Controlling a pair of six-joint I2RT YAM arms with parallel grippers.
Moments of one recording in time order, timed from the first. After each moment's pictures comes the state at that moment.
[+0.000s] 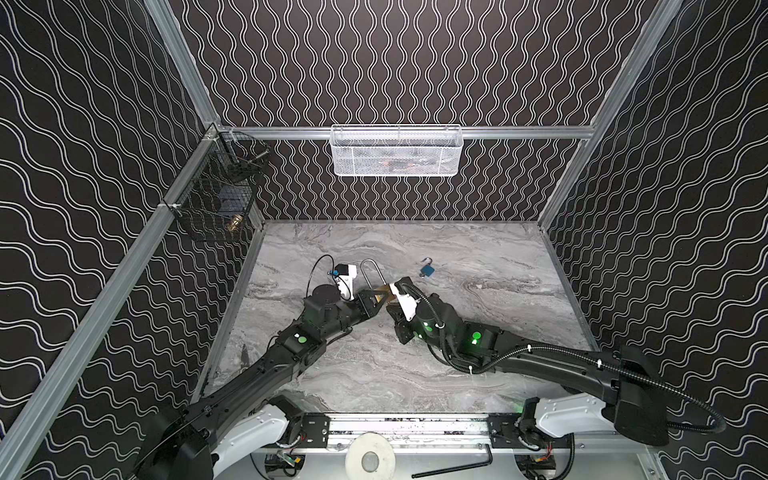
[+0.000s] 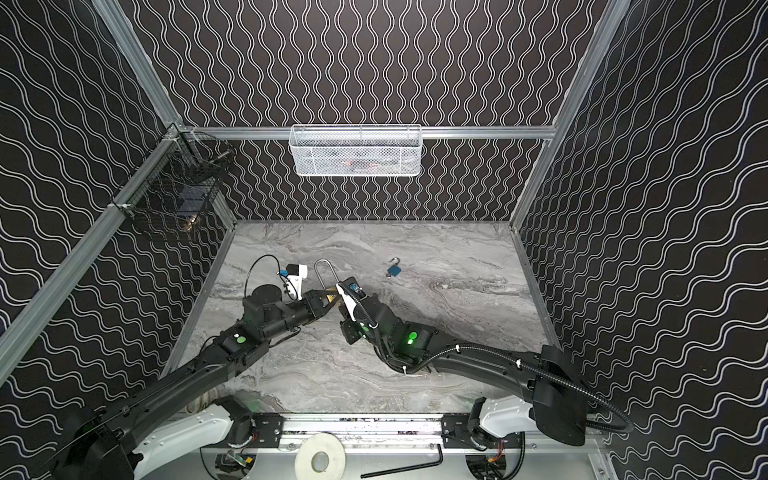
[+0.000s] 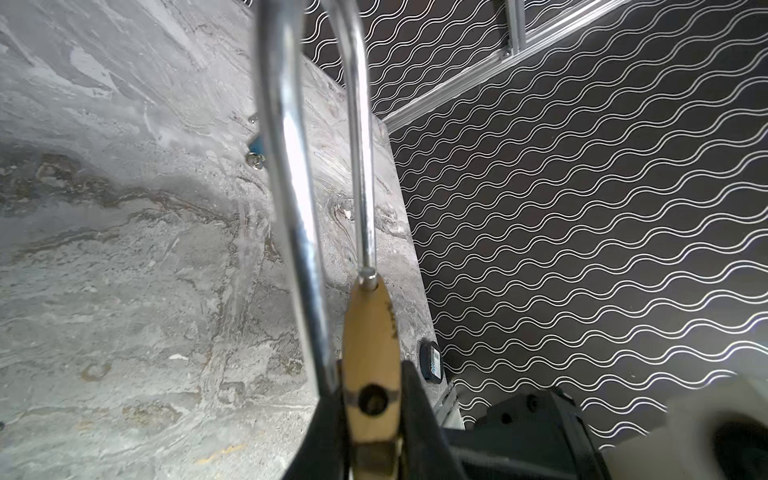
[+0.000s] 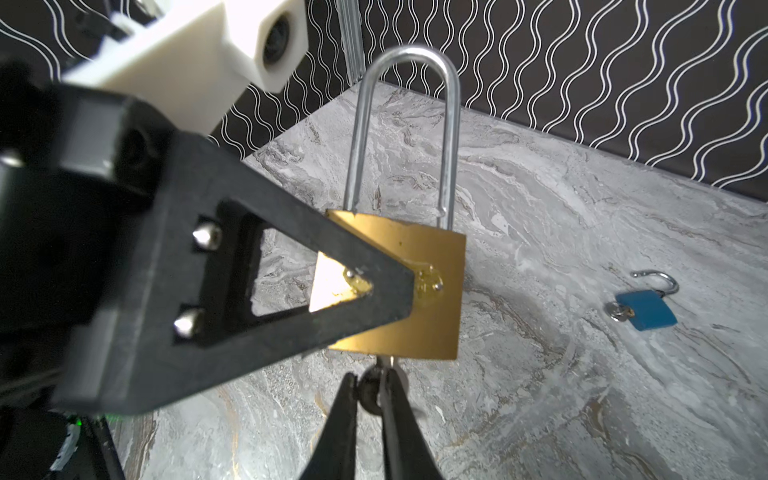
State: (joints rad) left arm -0.60 1.00 0.60 0.15 0.27 -0.98; right arm 1.10 1.34 0.92 -0.02 0.28 0.24
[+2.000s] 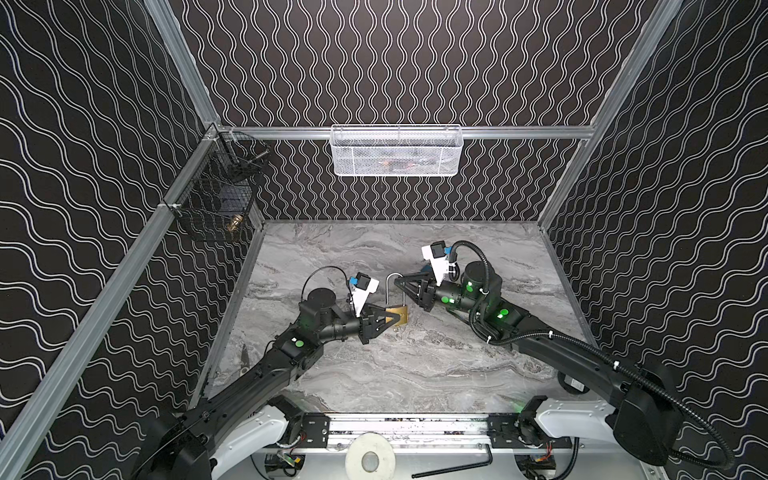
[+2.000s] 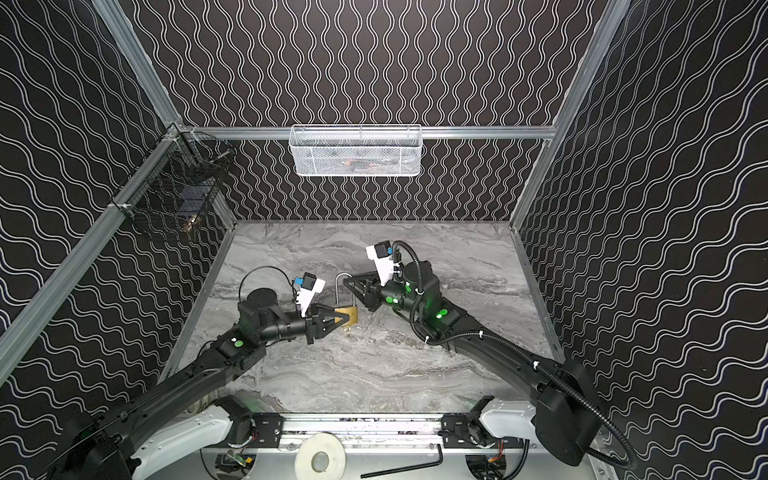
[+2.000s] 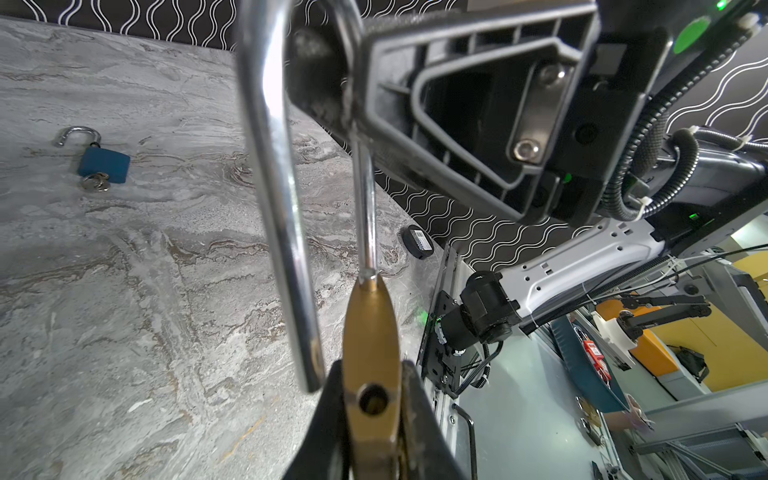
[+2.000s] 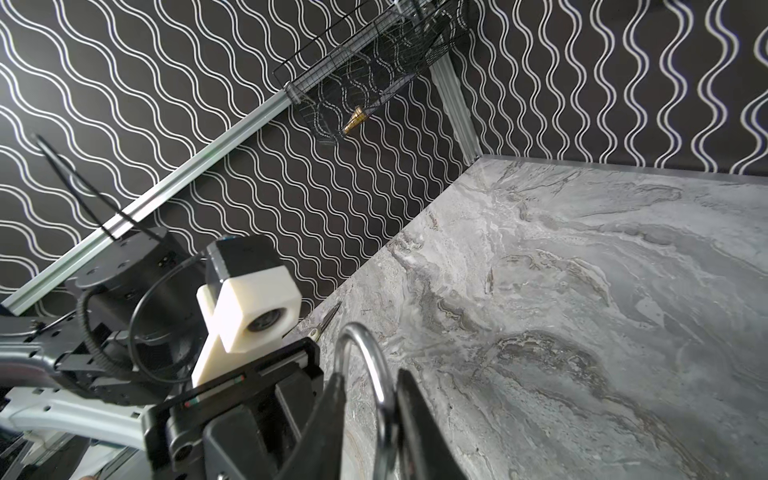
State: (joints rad) left arm -0.58 0.96 0.56 0.18 0.68 -0.48; right arm 0.74 1.27 0.89 0.28 -0.43 0.47
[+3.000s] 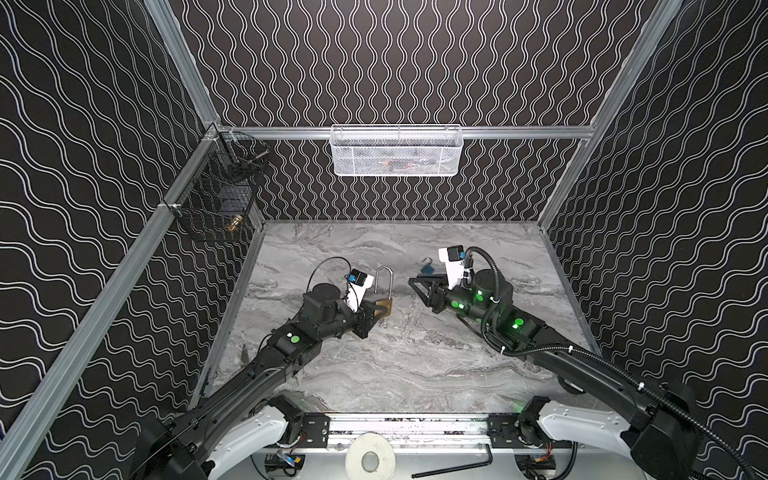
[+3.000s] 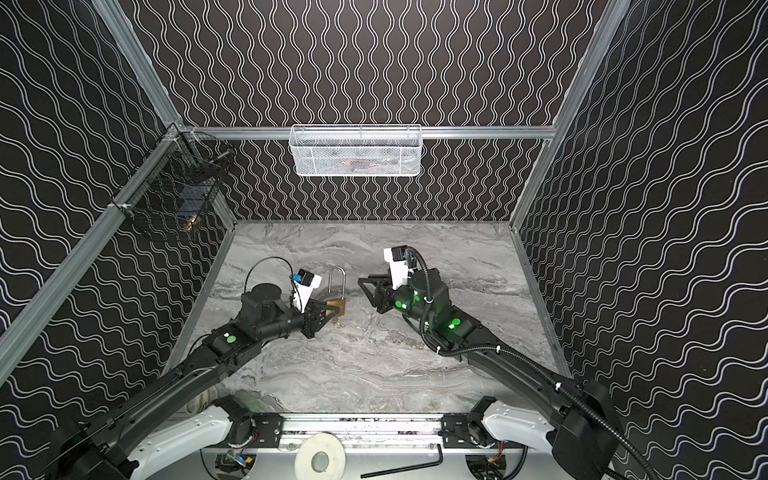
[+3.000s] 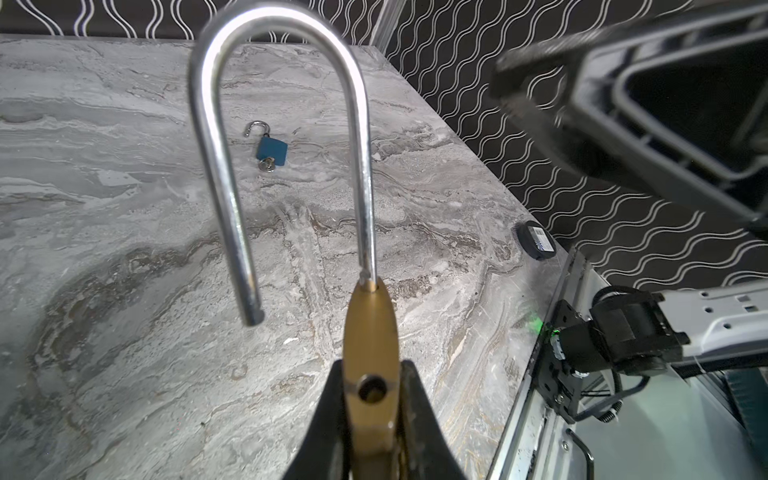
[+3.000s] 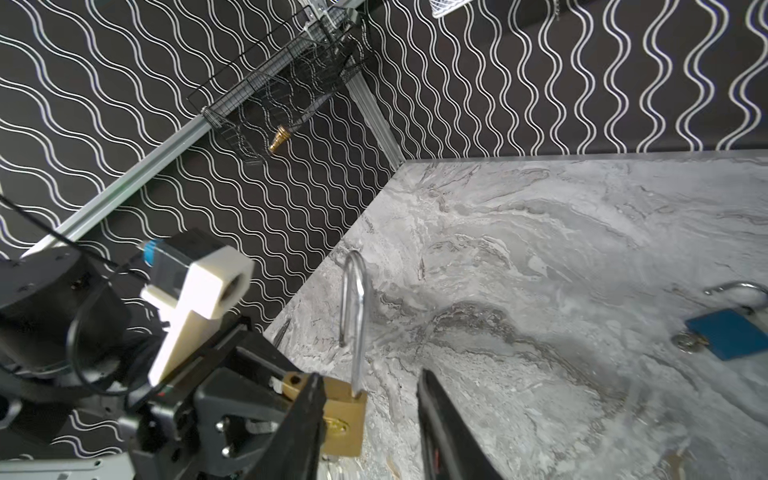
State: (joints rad) left arm -0.60 0.94 0.67 -0.16 0.38 -0.31; right arm 0.74 1.14 0.82 0.13 -0.20 0.50
